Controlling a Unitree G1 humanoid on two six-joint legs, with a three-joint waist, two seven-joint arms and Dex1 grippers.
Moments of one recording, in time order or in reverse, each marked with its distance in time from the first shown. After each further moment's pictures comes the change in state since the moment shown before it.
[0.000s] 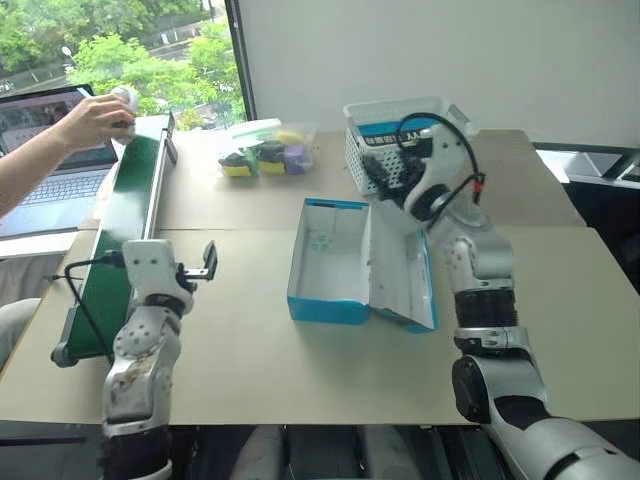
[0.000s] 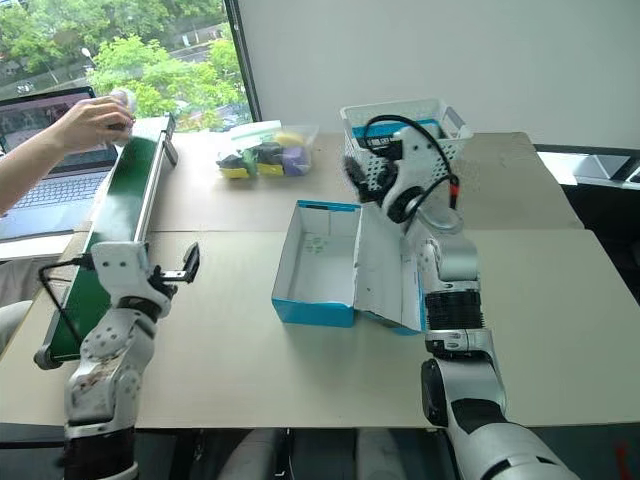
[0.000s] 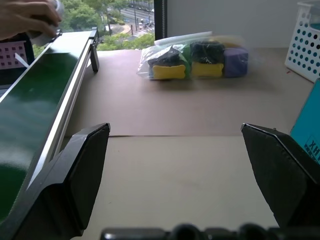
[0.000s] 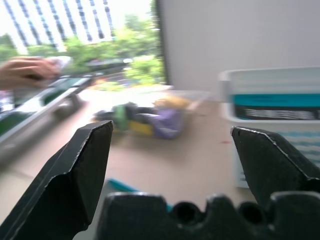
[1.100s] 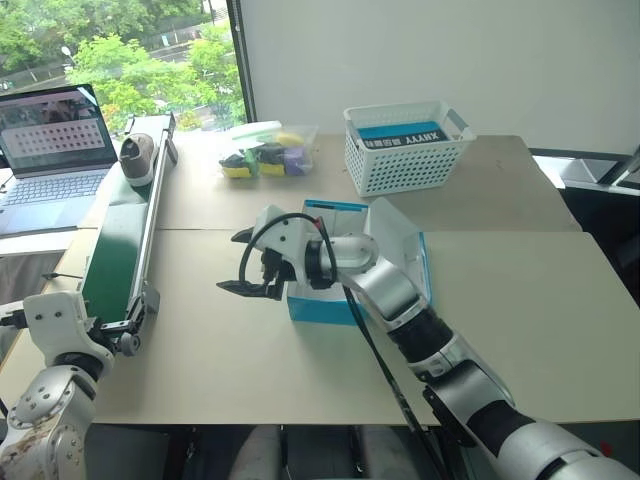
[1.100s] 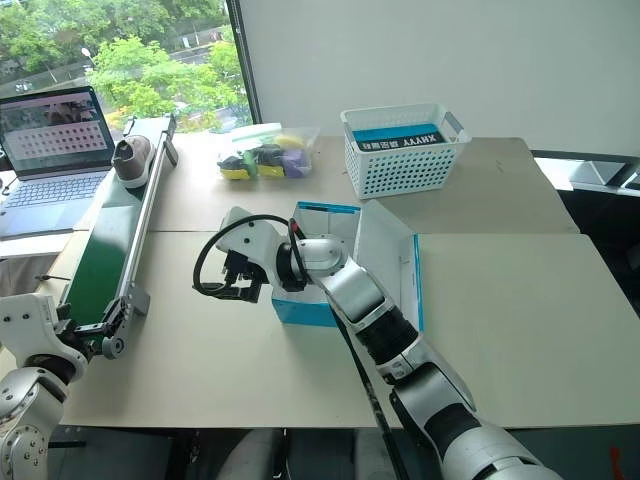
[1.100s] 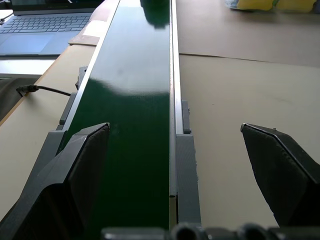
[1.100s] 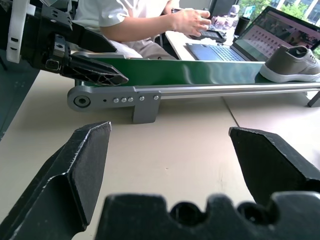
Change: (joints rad) left arm 0.244 0.098 0.288 -0.117 -0.181 0.200 -0.062; right arm 0.035 0.132 0.504 -0.042 -0.257 -0.177 0.311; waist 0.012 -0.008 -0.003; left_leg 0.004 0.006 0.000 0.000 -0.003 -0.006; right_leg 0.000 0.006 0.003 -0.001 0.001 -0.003
